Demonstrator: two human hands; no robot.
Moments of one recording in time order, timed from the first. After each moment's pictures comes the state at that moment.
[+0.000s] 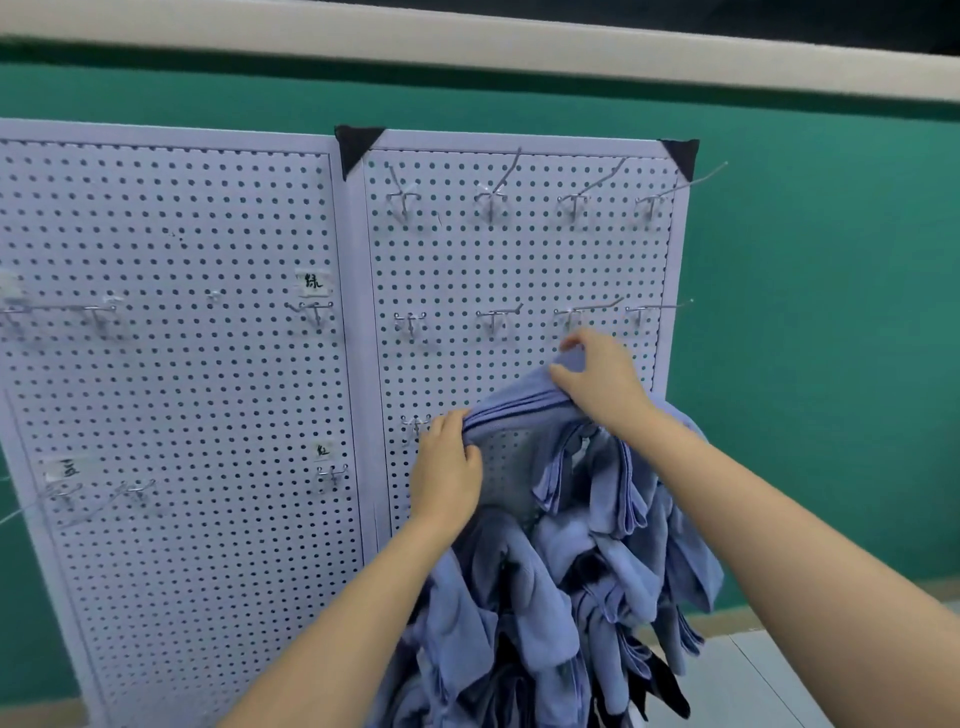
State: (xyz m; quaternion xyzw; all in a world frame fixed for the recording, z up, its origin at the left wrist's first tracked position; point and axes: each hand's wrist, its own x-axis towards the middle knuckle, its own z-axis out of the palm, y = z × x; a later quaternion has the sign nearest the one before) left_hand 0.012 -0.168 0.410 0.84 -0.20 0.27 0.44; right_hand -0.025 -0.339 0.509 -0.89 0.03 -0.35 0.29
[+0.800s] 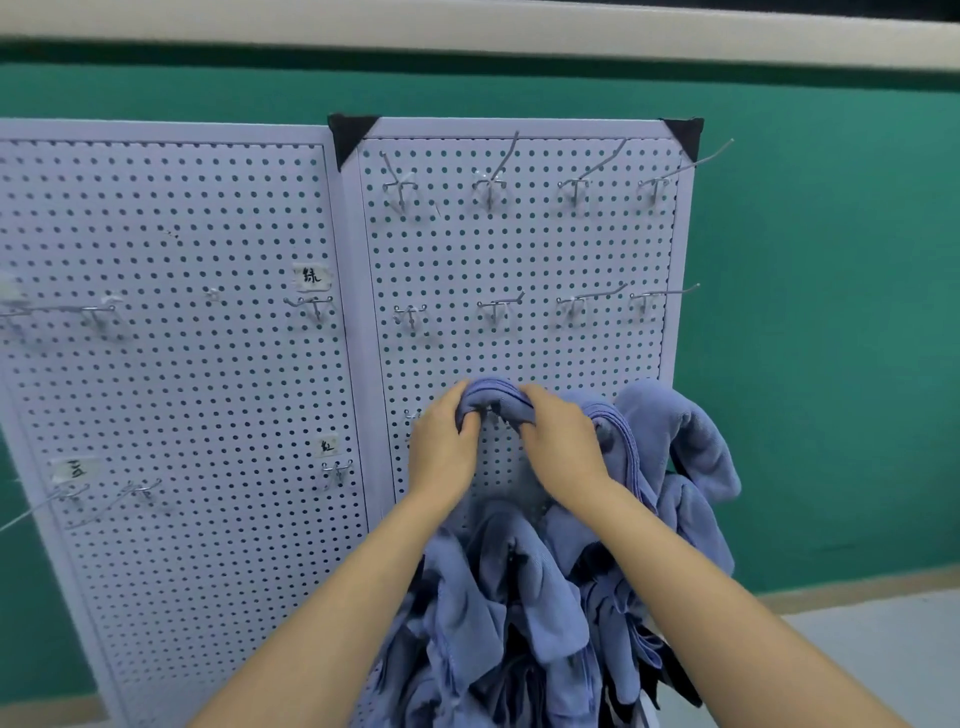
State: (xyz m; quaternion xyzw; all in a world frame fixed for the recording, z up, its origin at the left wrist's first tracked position) left_hand 0.011 -0.163 0.432 0.80 -0.22 0.26 0.50; right_hand -0.029 -0.289 0.442 -0.91 0.00 -0.33 0.26
